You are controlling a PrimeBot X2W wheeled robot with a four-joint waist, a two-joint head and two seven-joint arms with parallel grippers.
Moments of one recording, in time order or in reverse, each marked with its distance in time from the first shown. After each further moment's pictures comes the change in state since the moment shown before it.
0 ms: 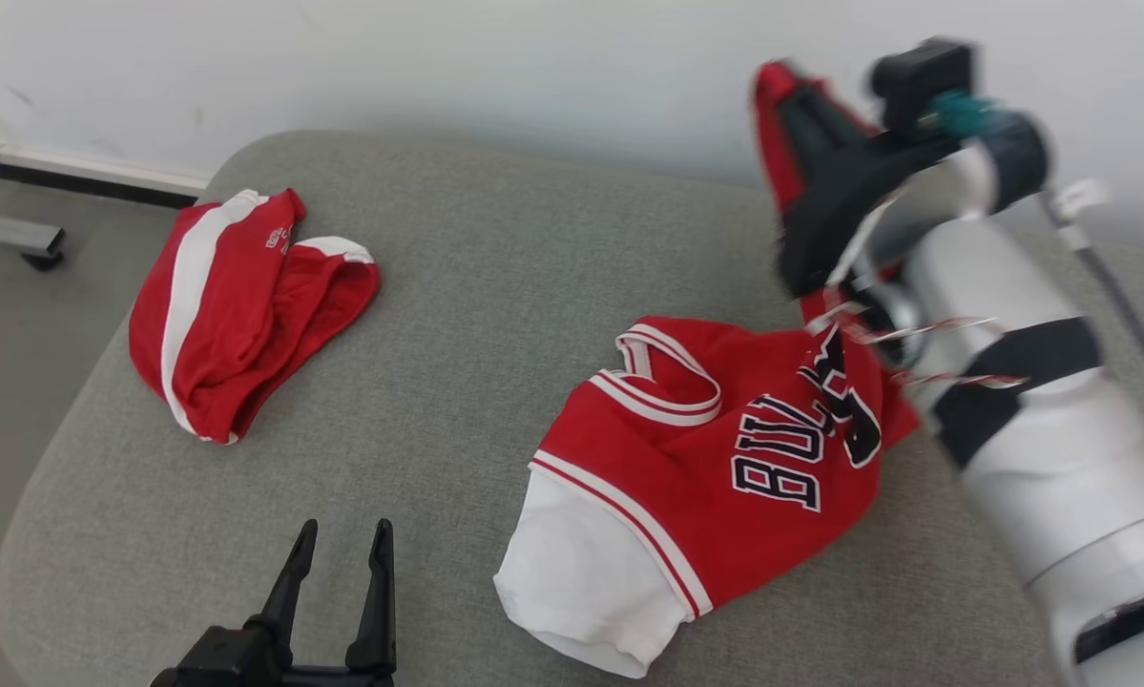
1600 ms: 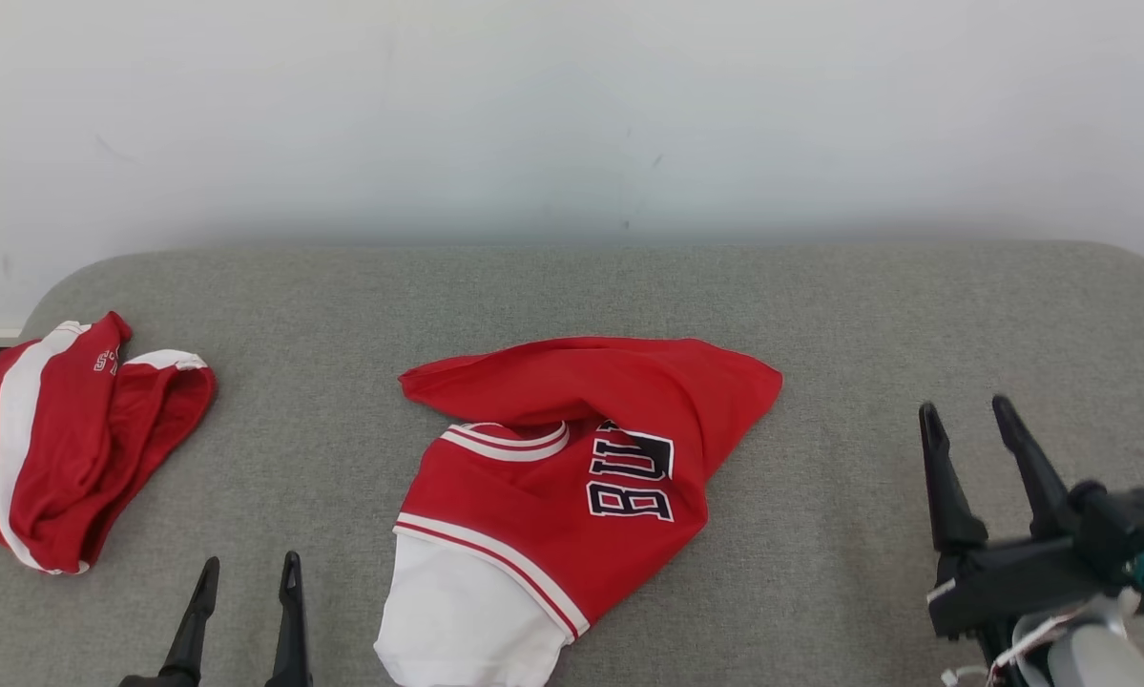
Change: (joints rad) left arm 0.089 0.001 0.156 -0.070 0.107 -0.002 0.000; right arm 0.853 -0.049 -0.418 -0.535 -0.088 0.000 -0.229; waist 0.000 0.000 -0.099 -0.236
